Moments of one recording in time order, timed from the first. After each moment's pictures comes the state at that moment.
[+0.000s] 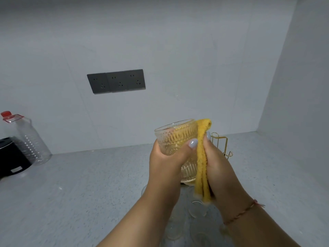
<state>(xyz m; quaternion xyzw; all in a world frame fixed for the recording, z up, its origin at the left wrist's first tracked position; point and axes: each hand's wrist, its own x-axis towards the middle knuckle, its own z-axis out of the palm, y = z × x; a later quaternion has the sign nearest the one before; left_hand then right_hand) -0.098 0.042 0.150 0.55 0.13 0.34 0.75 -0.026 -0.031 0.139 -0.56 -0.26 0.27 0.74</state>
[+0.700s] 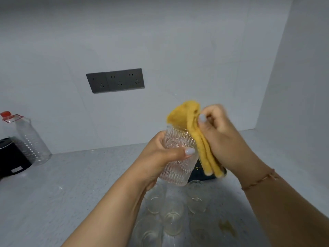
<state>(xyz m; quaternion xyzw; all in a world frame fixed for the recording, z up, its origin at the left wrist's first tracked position) -0.111 0.081 0.162 0.68 0.10 0.18 0.70 -0.003 -0.049 0.188 -0.69 -0.45 0.04 0.57</state>
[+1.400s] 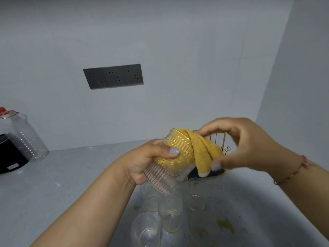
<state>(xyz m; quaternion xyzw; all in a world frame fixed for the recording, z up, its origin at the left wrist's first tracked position) -0.110 0.111 0.157 0.57 0.03 -0.08 0.82 0.022 -0.082 0.194 -0.66 -0.60 0.14 0.42</state>
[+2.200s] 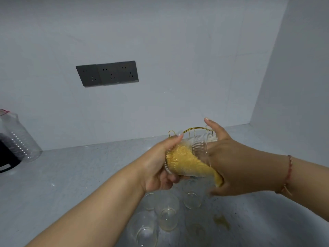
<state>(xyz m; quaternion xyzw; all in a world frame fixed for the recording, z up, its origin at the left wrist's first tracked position) -0.099 0.081 0.154 0.61 0.26 -0.12 0.74 0.019 -0.082 0.176 -0.71 -0.70 -0.10 -0.04</state>
